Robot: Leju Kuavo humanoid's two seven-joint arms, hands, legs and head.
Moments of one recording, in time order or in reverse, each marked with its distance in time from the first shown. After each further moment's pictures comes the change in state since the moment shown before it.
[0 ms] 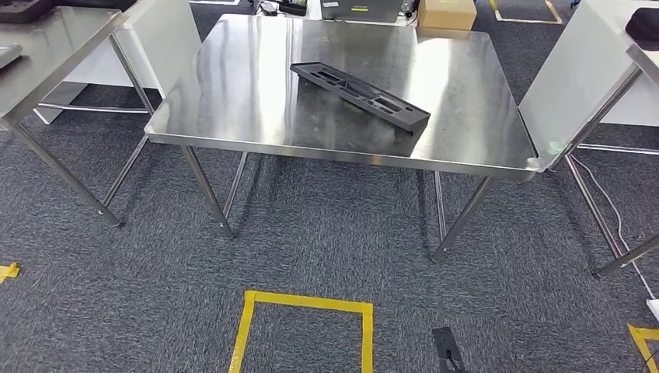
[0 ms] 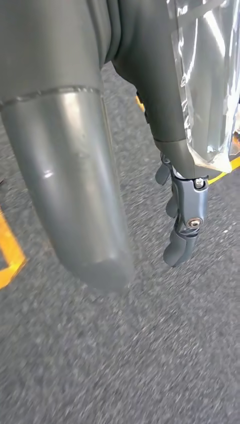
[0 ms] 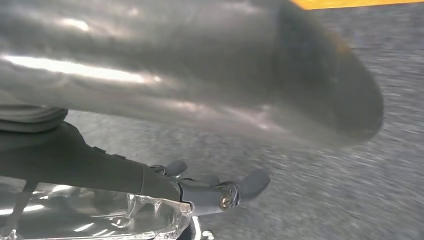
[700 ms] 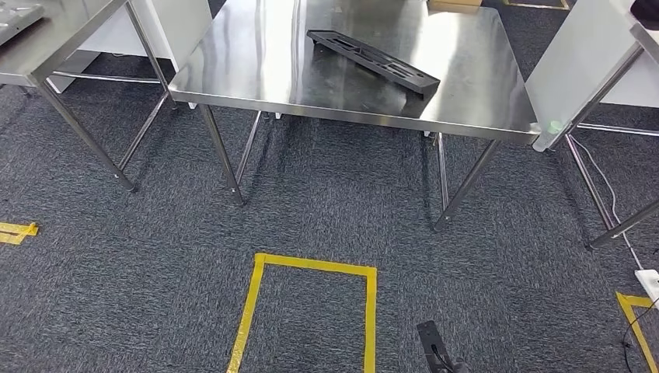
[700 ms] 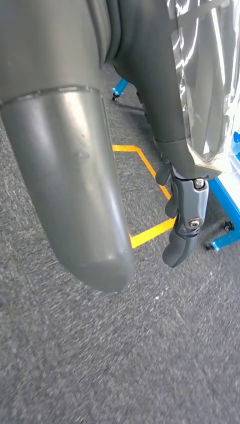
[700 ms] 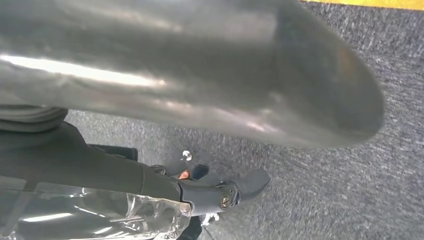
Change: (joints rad) left arm -0.003 -0.034 -0.029 -0.001 -0.137 0.221 0.235; right arm -0.040 0.001 0.037 0.045 0.126 -0.055 -0.033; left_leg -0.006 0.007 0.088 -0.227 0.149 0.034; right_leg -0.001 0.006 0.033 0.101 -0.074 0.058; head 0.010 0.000
